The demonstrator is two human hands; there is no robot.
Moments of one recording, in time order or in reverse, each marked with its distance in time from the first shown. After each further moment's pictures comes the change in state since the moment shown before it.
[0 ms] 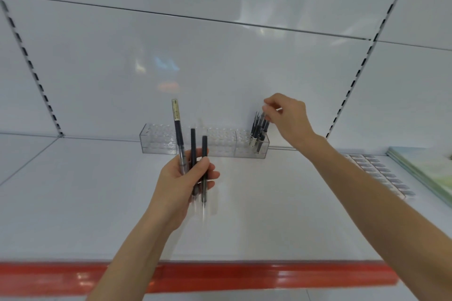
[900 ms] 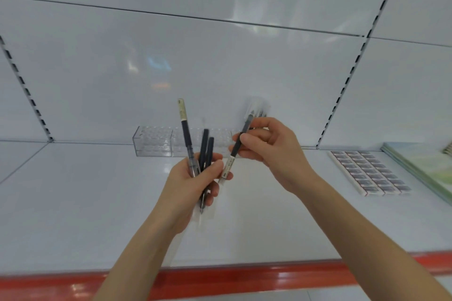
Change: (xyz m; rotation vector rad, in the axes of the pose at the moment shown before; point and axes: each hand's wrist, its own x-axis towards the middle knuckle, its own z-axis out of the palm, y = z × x) left_hand 0.000 0.003 0.014 0.099 -0.110 -0.044; right_hand -0.078 -0.053 0.002 0.814 -0.168 0.293
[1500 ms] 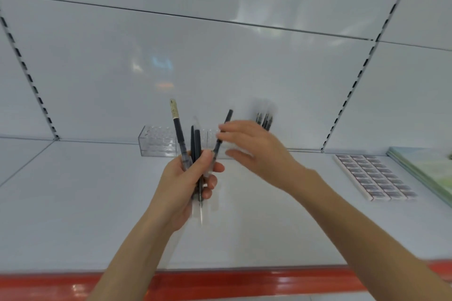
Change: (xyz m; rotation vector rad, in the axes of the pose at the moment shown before) left_hand 0.001 0.009 -0.011 -0.122 0.032 0.000; right_hand 0.034 0.027 0.001 -1.122 -0.240 -0.822
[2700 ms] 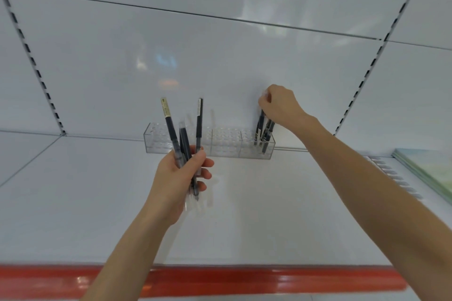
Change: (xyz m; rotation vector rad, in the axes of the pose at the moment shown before) left_hand 0.008 -0.005 -0.016 0.074 0.117 0.068; right_hand 0.061 0.072 -0.014 0.044 -0.109 0.770
